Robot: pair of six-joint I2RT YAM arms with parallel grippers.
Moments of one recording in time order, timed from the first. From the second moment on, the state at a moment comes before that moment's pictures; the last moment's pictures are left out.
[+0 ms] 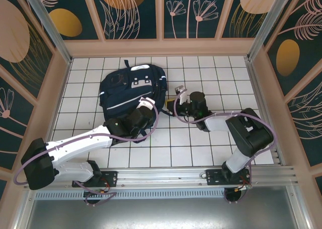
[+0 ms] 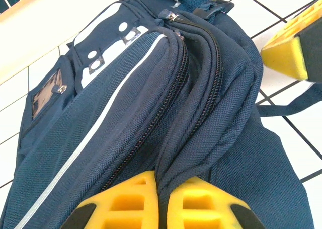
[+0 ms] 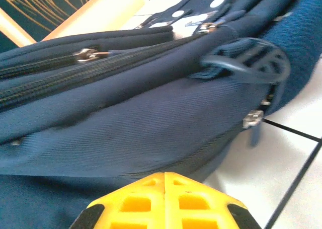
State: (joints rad) left arm -0.99 1.24 0.85 -0.37 -0.66 -0.15; right arm 0.57 1.63 0.62 0.70 -0.44 0.33
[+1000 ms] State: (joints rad) left arm -0.97 1.13 0.83 -0.43 -0.61 -0.14; right arm 0.50 1.92 0.78 0.71 -0.45 0.29
